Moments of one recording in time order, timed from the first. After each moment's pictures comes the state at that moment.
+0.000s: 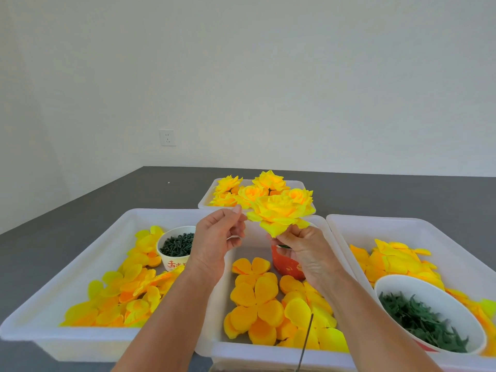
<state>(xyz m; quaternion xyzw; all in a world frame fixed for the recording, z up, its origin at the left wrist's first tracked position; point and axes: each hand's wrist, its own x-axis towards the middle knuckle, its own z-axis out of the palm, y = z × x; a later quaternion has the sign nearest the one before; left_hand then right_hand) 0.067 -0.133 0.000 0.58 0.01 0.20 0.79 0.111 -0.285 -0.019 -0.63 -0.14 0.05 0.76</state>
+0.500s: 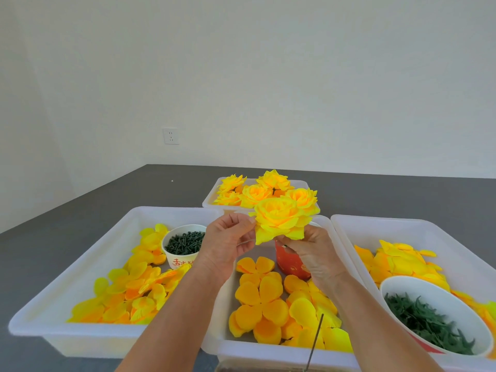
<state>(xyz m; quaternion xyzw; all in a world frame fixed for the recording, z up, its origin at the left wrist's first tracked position) 0.067 -0.131 -0.005 0.57 0.03 0.13 0.81 0.110 -0.285 -0.022 -0.68 -0.20 -0.05 0.70</state>
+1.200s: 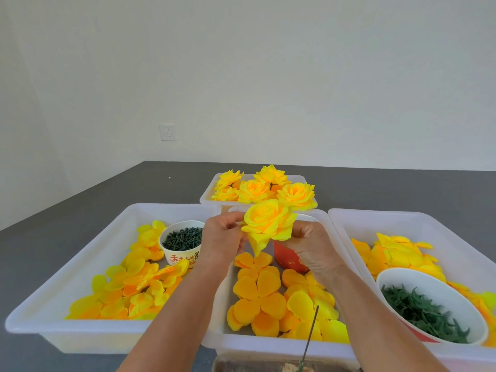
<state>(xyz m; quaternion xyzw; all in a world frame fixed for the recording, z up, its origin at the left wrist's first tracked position) 0.069 -0.134 -0.008 0.71 0.07 0.21 0.66 0.109 -0.290 -0.022 -0.74 -0.25 -0.05 0.62</state>
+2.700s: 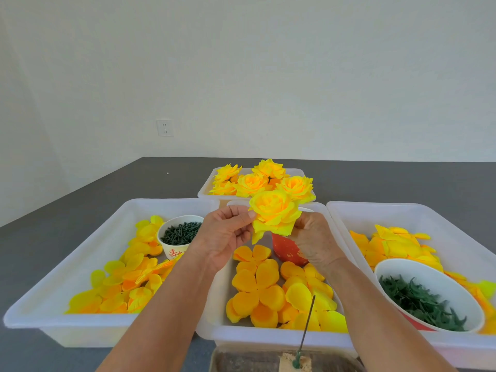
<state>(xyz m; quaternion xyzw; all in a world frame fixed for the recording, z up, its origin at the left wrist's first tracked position) 0.069 -0.130 -0.005 0.57 0.00 0.06 0.82 0.121 -0.294 -0.029 -0.78 -0.23 -0.09 0.57</state>
